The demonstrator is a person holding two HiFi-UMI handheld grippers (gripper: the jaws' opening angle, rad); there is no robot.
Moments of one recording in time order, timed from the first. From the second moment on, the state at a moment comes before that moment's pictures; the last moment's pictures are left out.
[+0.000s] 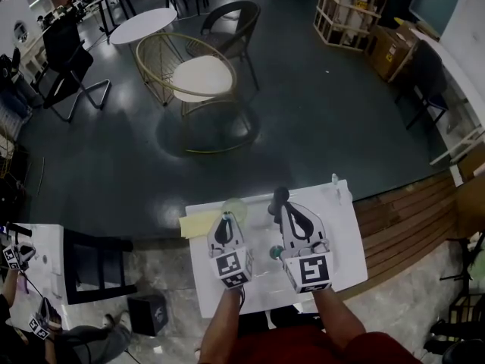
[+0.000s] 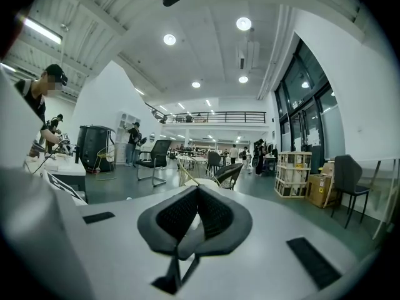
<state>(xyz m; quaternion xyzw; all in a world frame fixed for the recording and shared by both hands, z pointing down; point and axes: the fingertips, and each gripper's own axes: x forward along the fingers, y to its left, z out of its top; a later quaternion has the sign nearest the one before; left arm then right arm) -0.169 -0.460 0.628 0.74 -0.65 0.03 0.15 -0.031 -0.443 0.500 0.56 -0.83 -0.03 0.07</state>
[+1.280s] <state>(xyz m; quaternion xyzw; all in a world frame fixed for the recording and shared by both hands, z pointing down) -0.178 -0.453 0.639 0.73 -0.67 0.06 0.15 -0.034 -0.440 0.494 0.55 -0.84 -0.02 0.06</state>
